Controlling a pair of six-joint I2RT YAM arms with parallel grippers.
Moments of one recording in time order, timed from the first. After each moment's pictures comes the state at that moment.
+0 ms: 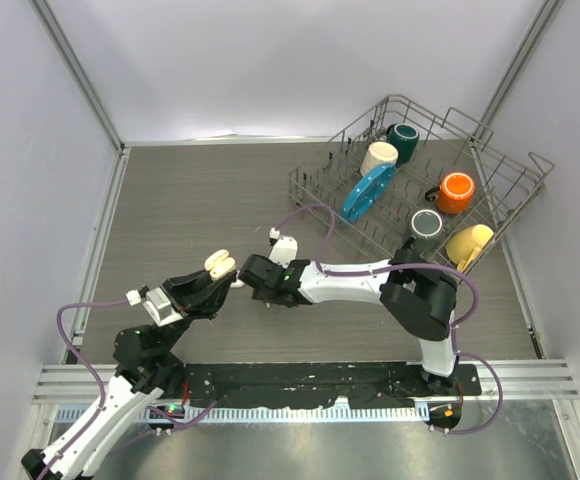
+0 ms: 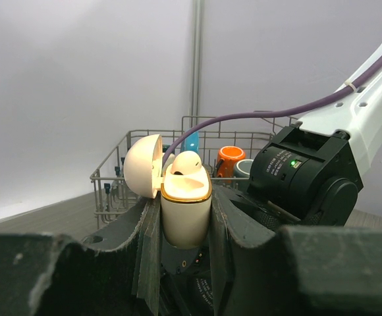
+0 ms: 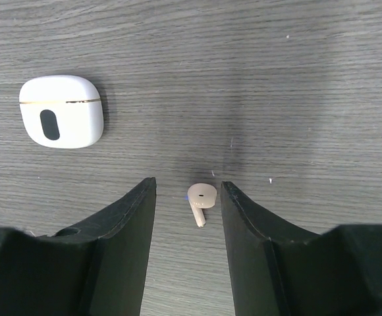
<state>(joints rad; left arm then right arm) -0.65 0.01 0.03 0.56 0.15 -0.14 1.15 1.92 1.27 -0.42 0.45 1.14</state>
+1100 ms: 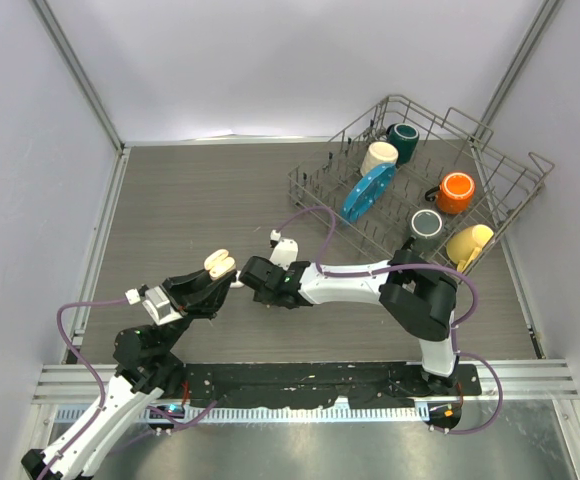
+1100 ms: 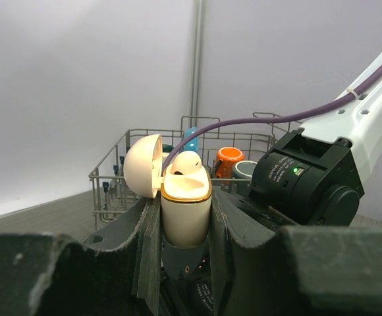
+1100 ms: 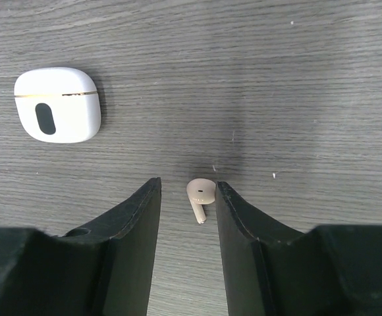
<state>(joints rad) -0.65 0.01 0.03 0.56 0.14 -0.16 1.16 1.92 1.26 -0.40 0.44 1.16</state>
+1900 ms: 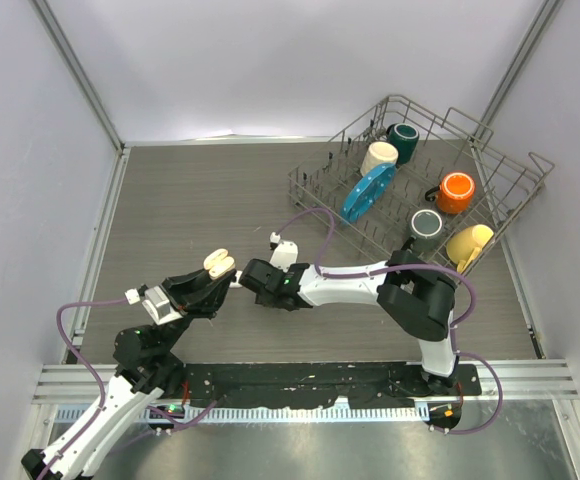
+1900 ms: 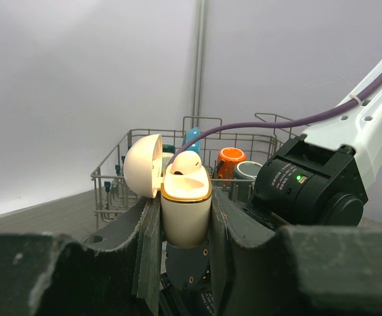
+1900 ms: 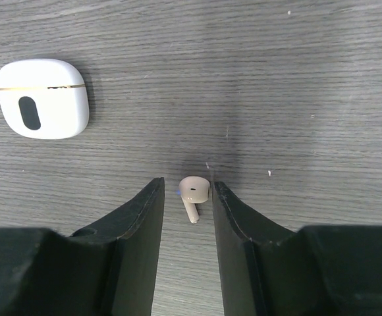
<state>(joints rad) -0.65 0.01 0.03 0.56 0.13 -0.16 1.16 1.93 1.25 -0.40 0.44 1.15</state>
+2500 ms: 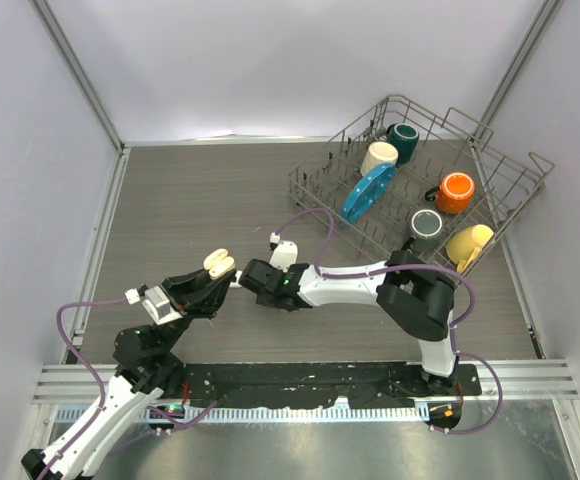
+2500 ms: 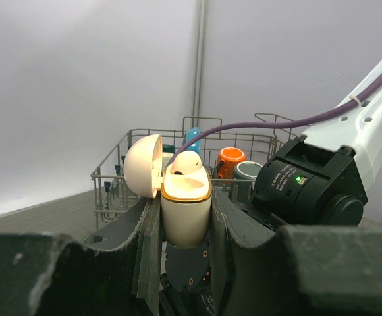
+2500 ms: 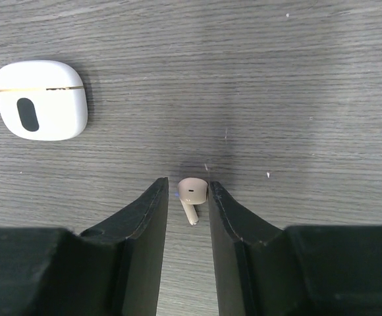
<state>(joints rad) -0.65 0.01 0.03 0.56 0.13 -0.16 1.16 1.93 1.25 -0.40 0.45 1.15</state>
